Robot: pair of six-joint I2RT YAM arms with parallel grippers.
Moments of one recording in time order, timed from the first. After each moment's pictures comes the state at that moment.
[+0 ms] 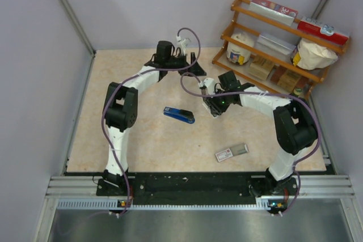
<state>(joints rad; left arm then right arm) -0.36 2.18 1.74 0.00 0.85 -0.40 0.48 1.74 1.14 -0.42 -0.33 -0.41</state>
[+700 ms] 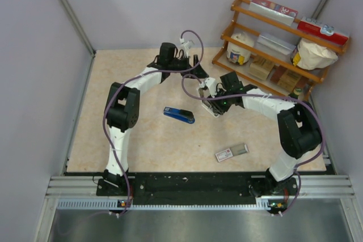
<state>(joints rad) -0.39 2.20 1.73 0.00 0.85 -0.40 0.48 1.69 1.10 -0.39 -0.28 -0.44</state>
